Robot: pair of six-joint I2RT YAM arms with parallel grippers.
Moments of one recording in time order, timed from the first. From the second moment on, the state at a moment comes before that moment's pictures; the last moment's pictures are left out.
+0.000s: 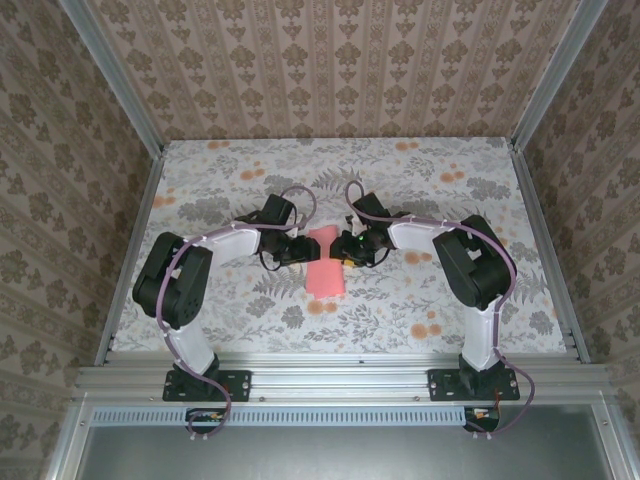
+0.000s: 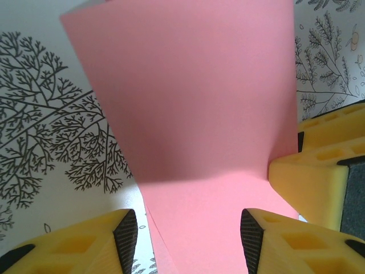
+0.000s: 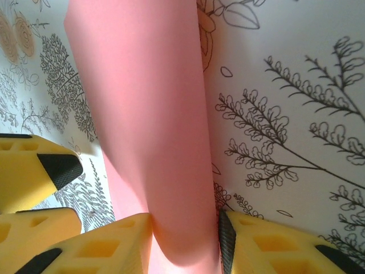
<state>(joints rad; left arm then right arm) -0.52 1.77 1.03 -0.38 0.42 -0.47 0.50 1.97 1.18 -0.31 -0.50 0.71</state>
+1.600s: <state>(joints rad) -0.47 1.63 1.01 -0.46 0.34 -0.45 0.51 2.00 1.26 -0.39 -0.43 0.74</state>
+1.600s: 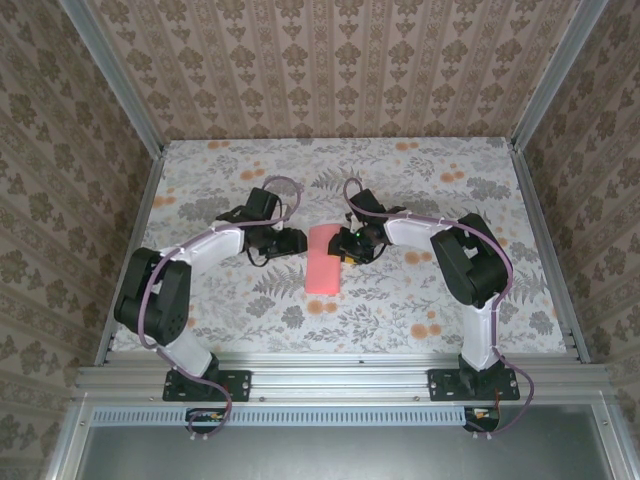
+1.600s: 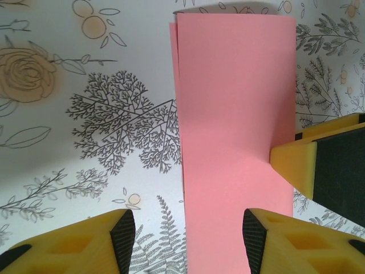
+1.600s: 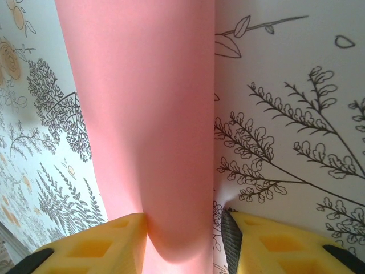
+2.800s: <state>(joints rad) -0.46 1.61 1.01 -0.49 0.35 -0.45 0.53 2.02 1.31 -0.46 -0.39 0.71</state>
